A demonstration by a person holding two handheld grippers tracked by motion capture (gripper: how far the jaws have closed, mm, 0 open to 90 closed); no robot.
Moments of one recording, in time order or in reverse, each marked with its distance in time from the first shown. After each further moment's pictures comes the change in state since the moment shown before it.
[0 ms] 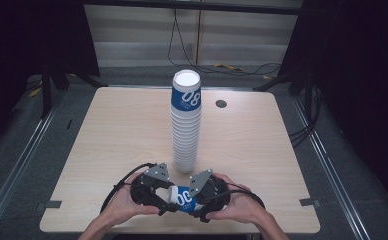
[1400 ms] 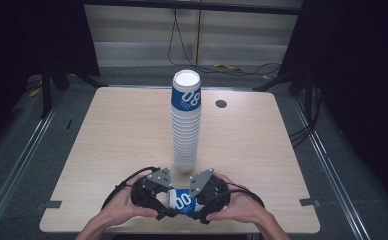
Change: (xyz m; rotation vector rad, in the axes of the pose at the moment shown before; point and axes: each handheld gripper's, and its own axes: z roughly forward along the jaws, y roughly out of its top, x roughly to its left) left arm -0.004 -0.002 0.004 0.053 -0.034 0.066; right arm 0.000 -0.001 -0.002 -0.043 0.034 0.007
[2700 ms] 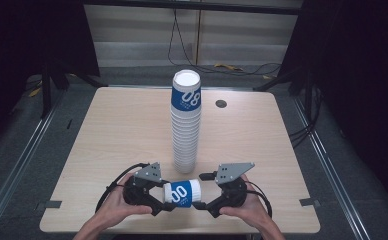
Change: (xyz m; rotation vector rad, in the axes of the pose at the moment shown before) left arm 0.000 -0.008 -0.022 -0.147 0.050 -0.053; right arm -0.007 -0.039 -0.030 -0.462 -0.018 0.251
